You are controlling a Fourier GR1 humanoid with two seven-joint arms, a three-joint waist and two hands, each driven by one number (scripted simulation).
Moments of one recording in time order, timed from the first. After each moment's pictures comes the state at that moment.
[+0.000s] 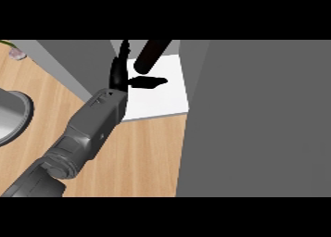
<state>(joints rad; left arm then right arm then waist) -1.12 0.07 -0.39 -0.08 0.64 0.46 -0.58 -0.58 -0.16 -0.06 -2.37 -0.28 0.00 0.85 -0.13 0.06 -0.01</state>
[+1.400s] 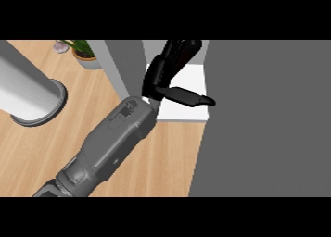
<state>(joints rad) -0.93 0.01 -0.44 -0.76 0.61 0.26 -0.47 -0.58 -0.22 -0.06 -2.39 -0.22 -0.09 0.93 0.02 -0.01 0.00</state>
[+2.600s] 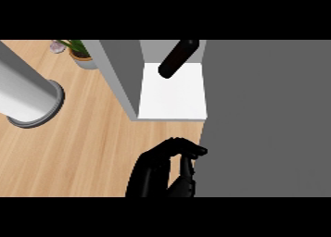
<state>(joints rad) -0.26 0.09 -0.86 -1.76 0.48 0.74 -0.31 -0.58 -0.23 0.00 -2.42 -0.17 -0.13 0.95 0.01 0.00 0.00</state>
